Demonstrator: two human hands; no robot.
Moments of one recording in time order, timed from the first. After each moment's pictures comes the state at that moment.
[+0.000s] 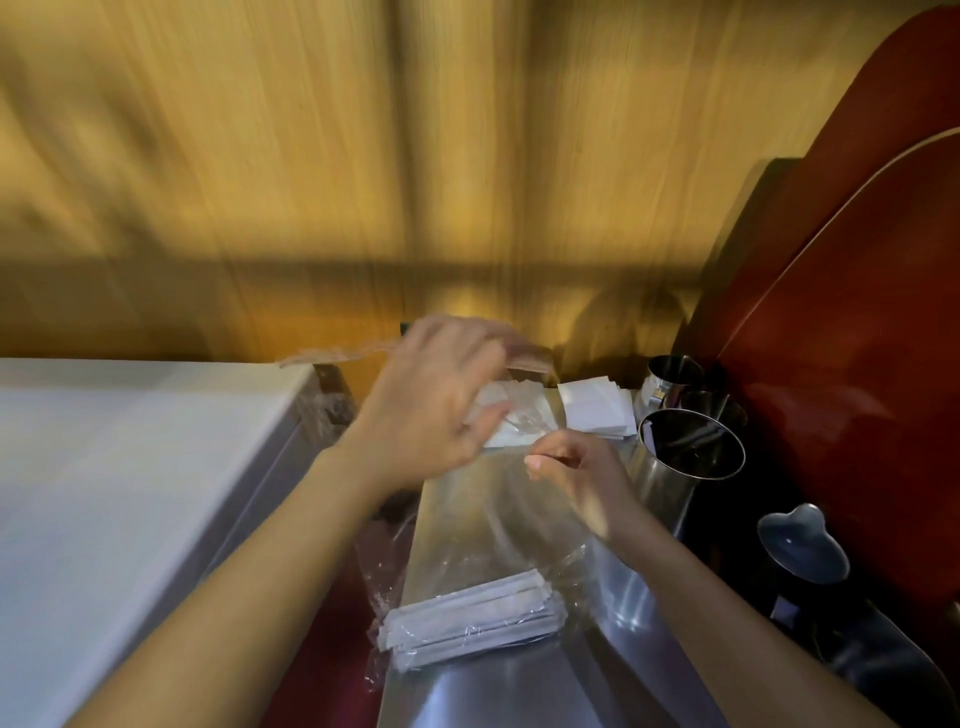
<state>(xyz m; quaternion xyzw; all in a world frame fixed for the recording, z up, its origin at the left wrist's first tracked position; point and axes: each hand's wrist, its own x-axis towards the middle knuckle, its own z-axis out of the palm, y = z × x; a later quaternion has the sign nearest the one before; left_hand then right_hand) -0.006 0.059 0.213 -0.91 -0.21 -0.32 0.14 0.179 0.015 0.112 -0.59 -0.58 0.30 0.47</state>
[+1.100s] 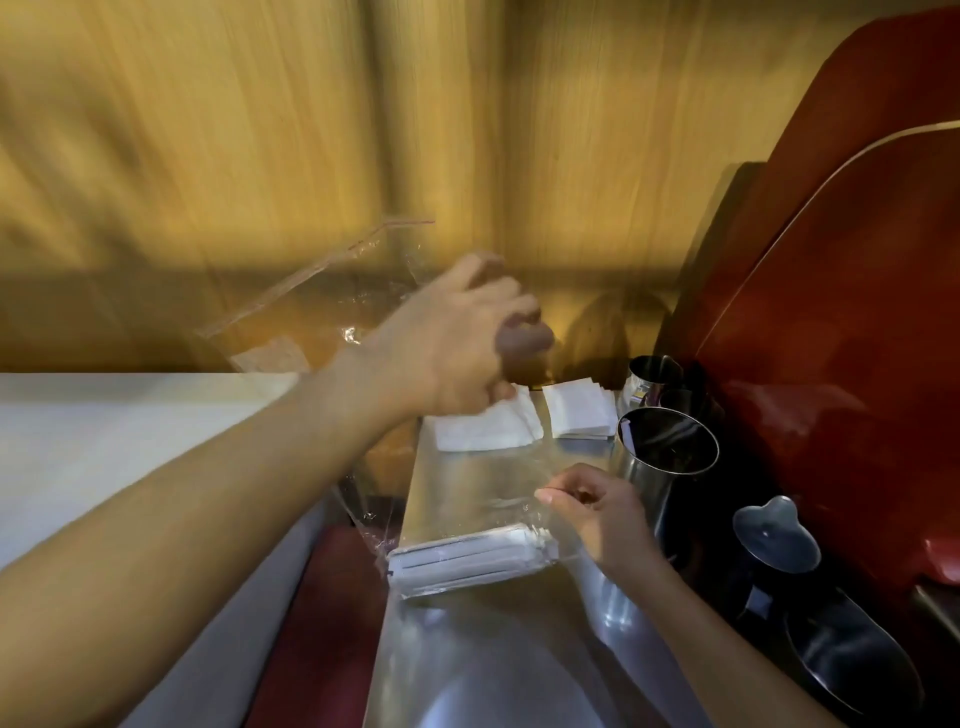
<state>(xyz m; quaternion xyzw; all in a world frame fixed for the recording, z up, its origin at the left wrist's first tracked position) 0.028 0.064 0.266 -0.93 -0.12 -0.14 0.31 0.185 -0.022 0.090 -0.60 -0.51 0.28 0.55</state>
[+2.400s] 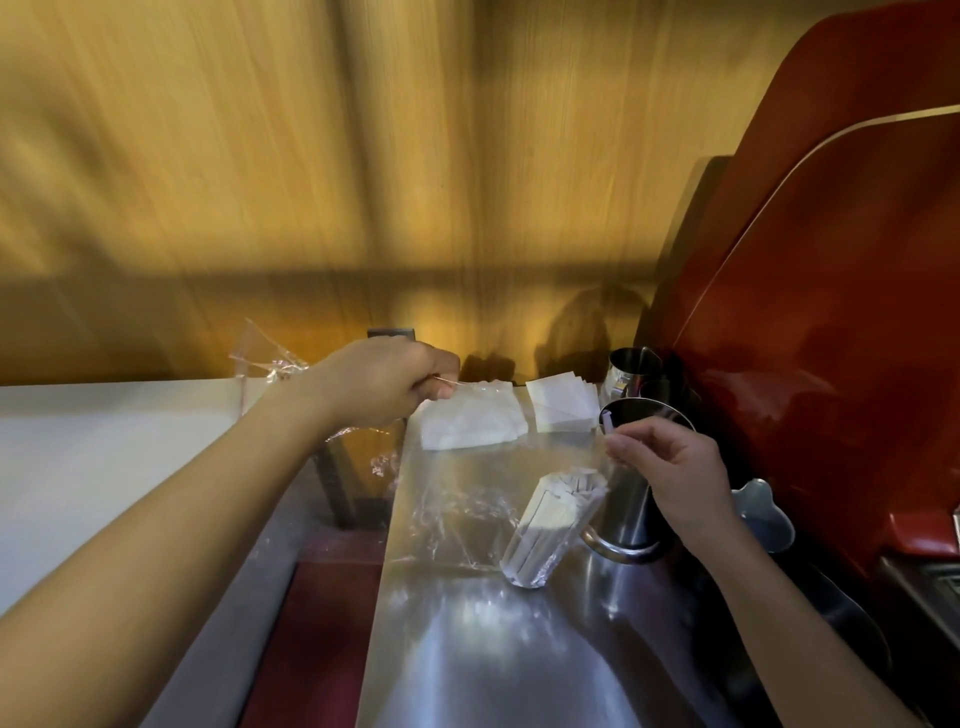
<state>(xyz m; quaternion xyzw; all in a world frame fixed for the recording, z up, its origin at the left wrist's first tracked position) -0.001 0.089 0.236 -0.96 -0.28 -0.05 -0.01 0.240 -0.045 0.128 -0.59 -0.51 0.19 0.60</state>
